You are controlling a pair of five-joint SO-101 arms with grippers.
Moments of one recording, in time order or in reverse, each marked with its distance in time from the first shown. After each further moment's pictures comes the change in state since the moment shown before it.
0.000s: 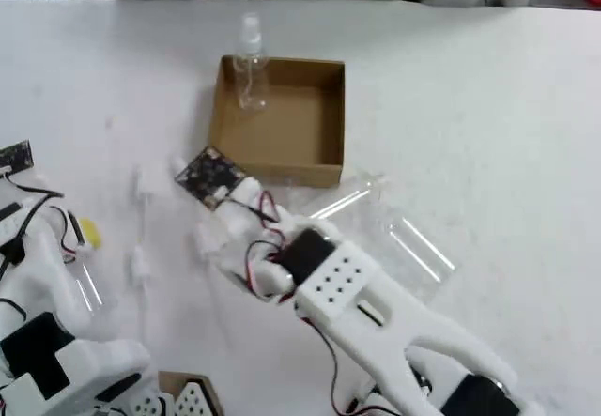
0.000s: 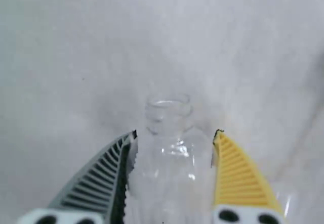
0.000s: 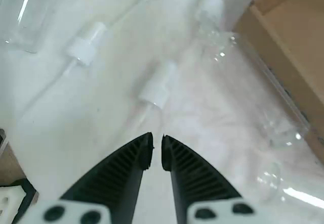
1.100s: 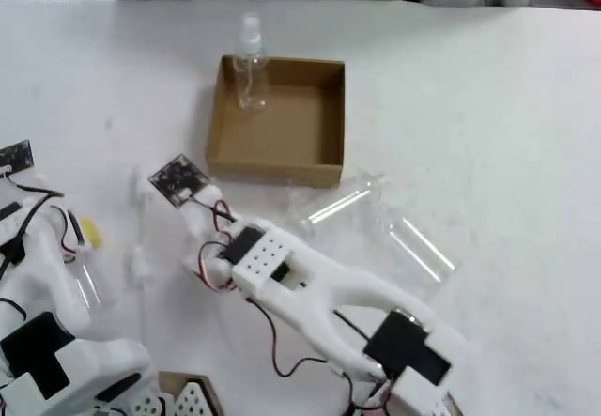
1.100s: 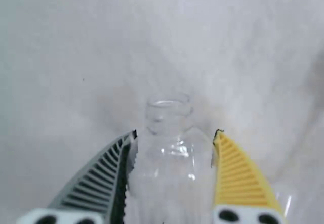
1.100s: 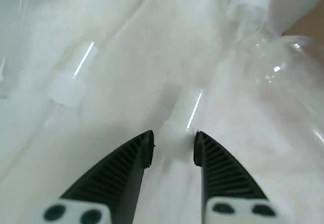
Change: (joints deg) left arm 0.1 0.2 0.0 0.0 0.0; right arm -3.1 28.7 -6.9 -18.7 -10.5
